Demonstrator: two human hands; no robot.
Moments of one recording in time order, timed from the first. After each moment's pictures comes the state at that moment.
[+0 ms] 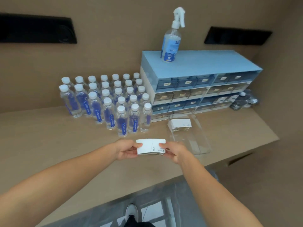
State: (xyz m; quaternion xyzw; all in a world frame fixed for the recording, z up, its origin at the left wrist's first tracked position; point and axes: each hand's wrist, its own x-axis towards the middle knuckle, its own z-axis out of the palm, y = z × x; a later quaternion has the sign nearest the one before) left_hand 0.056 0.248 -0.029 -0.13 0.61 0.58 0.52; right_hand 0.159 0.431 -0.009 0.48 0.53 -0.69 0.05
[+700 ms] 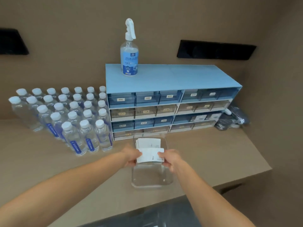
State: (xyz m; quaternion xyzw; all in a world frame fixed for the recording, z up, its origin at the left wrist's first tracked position) left_hand 0.081 0.491 -0.033 -0.10 0.75 0.52 0.40; right_hand 0.150 0.654 -0.039 0.46 0.61 -0.65 0.07
